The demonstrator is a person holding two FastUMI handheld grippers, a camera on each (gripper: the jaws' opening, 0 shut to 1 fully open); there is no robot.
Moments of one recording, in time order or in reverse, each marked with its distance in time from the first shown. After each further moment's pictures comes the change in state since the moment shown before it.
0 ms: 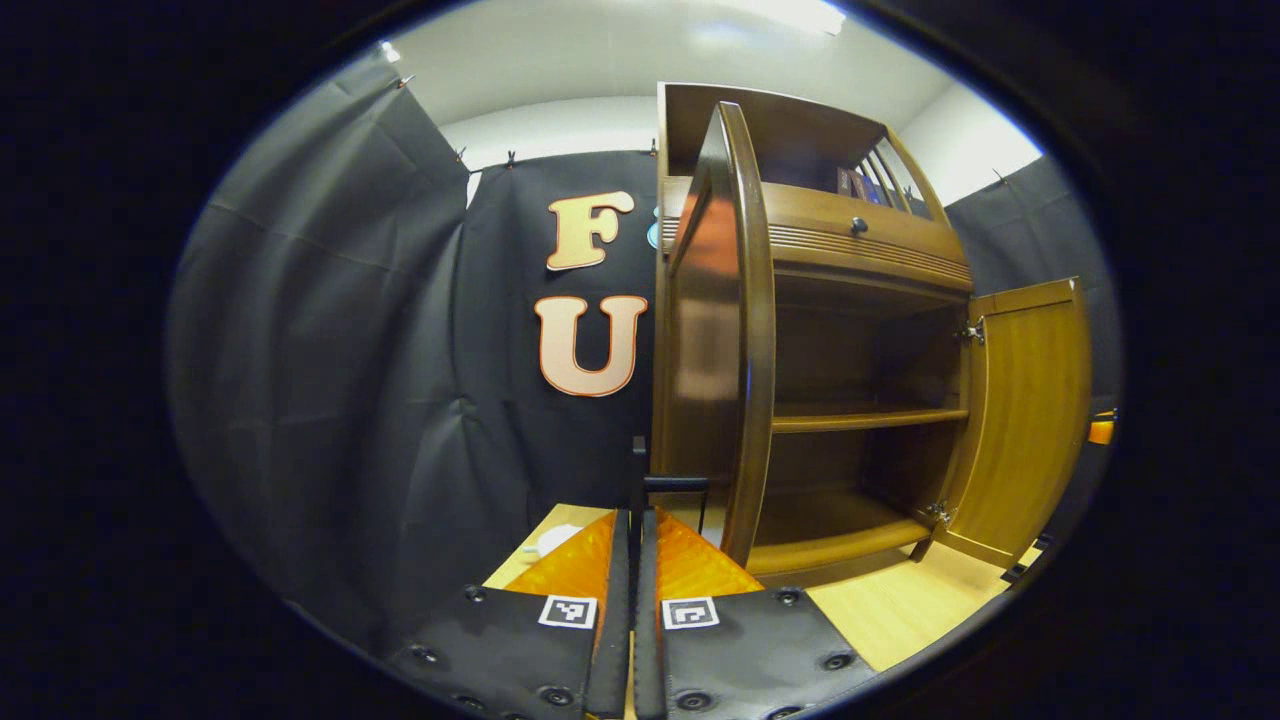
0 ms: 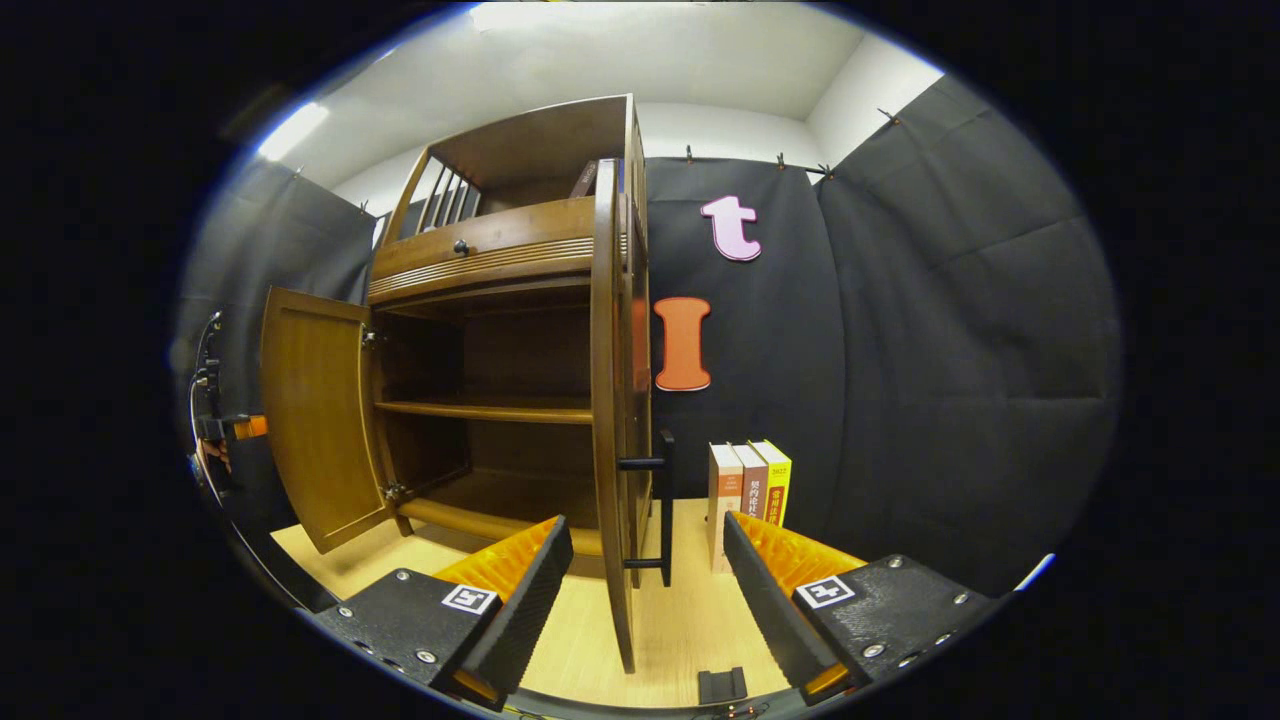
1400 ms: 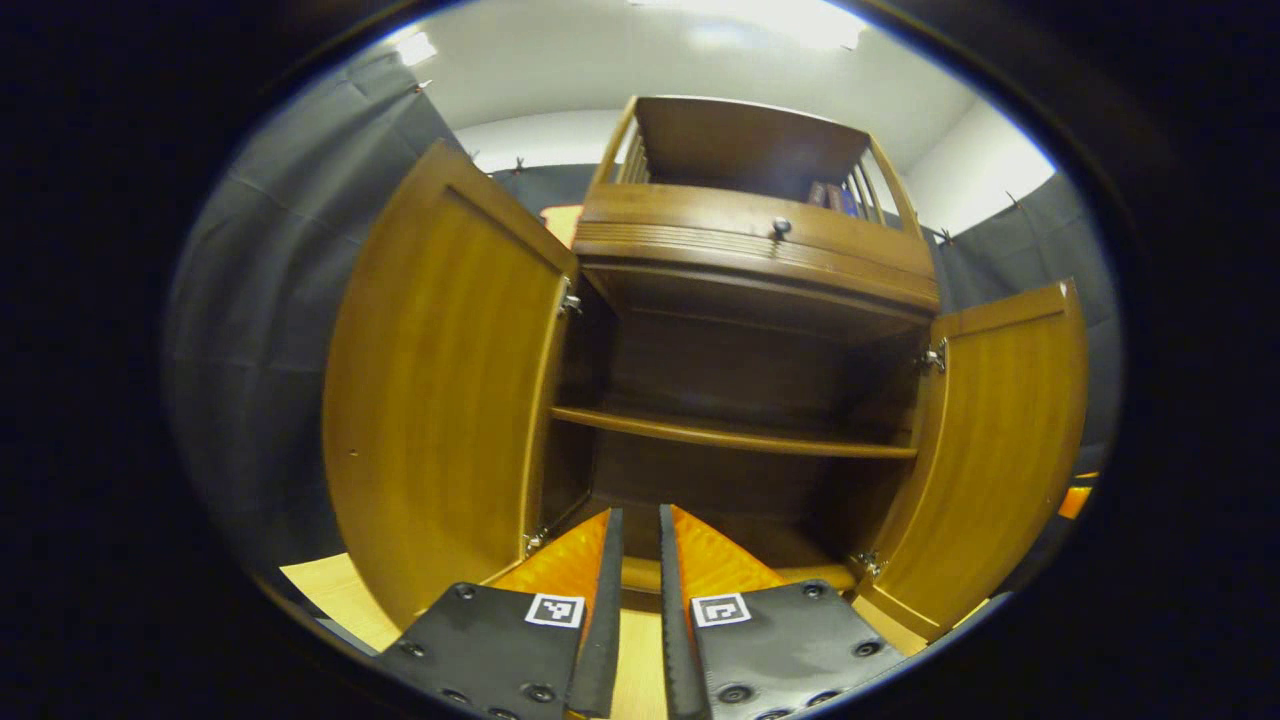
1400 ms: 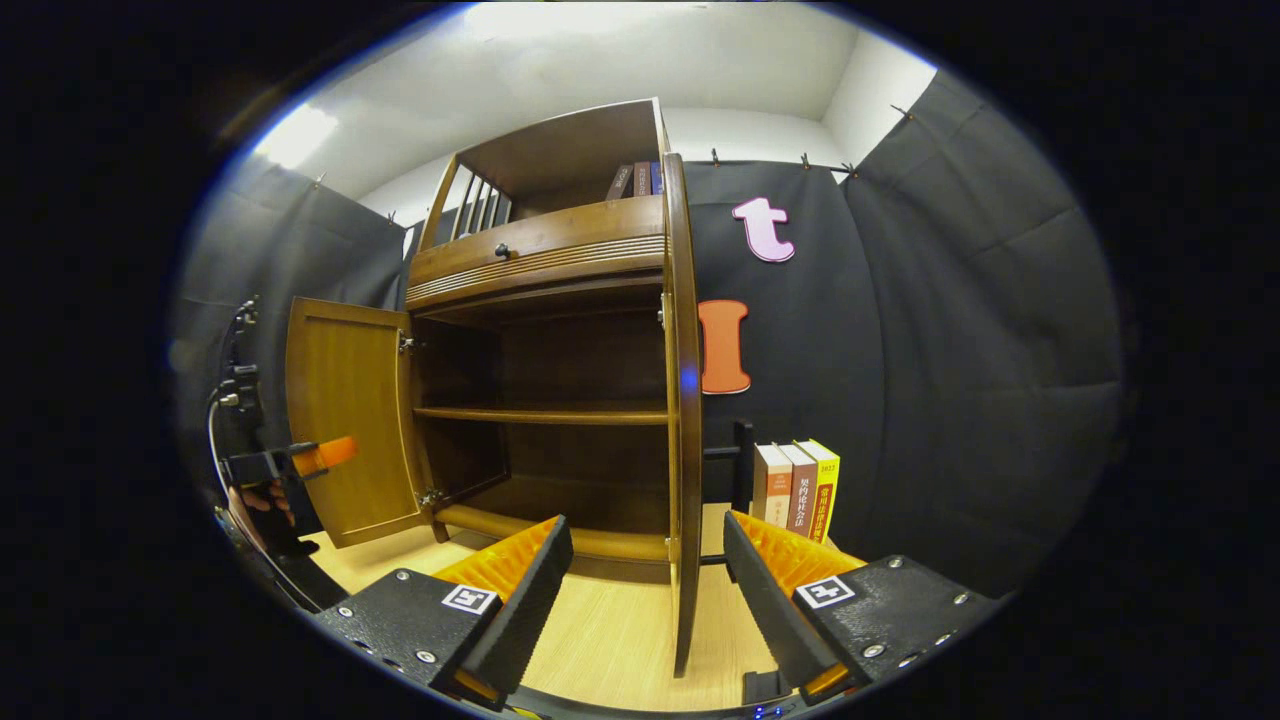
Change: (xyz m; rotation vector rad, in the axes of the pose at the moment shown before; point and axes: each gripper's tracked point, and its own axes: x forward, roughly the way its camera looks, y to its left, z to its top) left arm 0.004 -0.206 -0.026 -0.060 -0.033 0.064; right arm 0.006 0.041 -0.024 0.031 -0.026 0.095
